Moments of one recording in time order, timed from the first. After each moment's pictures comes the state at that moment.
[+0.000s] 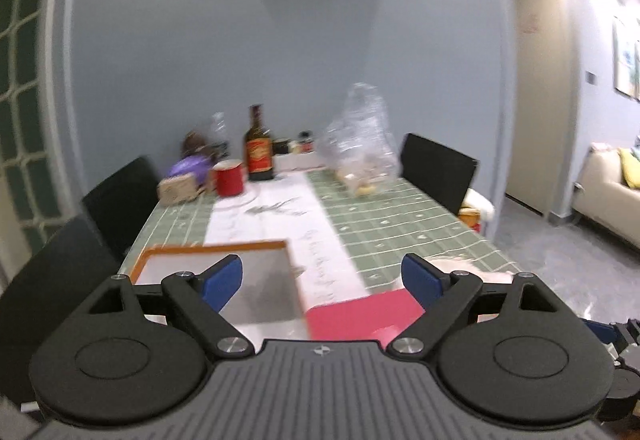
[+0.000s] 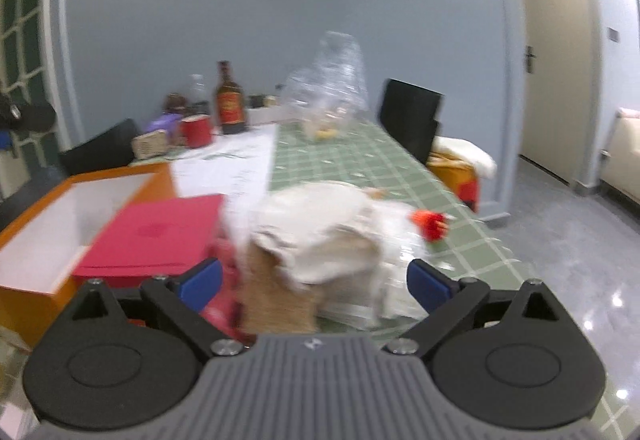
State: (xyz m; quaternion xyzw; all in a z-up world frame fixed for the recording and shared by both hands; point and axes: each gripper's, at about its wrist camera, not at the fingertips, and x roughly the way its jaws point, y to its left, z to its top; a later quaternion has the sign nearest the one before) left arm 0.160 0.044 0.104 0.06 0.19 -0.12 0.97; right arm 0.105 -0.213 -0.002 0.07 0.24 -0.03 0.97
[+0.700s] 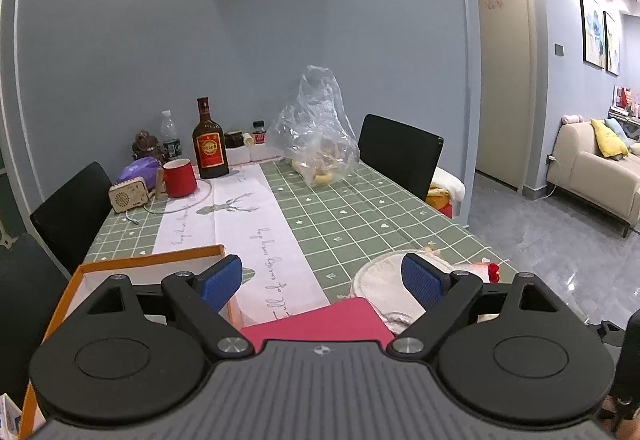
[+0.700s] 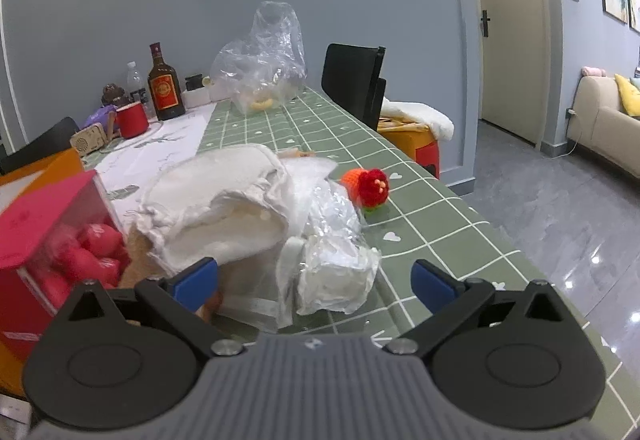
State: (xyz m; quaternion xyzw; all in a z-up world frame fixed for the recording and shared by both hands) left arm 0.195 0.000 0.073 0.07 0.21 -0.17 0.96; right arm 0.153 -0.258 -0.062 0.10 0.26 -0.08 0.96
